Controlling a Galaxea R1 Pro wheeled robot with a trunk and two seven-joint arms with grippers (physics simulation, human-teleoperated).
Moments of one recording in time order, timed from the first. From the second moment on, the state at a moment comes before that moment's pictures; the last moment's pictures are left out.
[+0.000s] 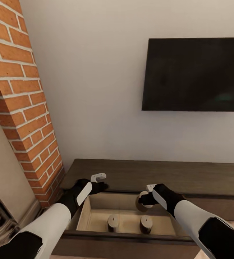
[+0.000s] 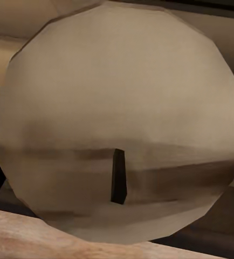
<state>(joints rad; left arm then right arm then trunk) -0.82 -0.10 -0.27 -0.51 0.54 0.56 0.12 -0.90 -0.02 0.69 -0.27 -0.66 0.60 0.01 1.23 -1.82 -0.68</state>
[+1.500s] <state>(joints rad) -0.82 -0.14 -0.30 -0.52 0.50 0.57 0.11 -0.90 0.04 0.59 -0.22 -0.69 0.59 -0.08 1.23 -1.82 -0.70</state>
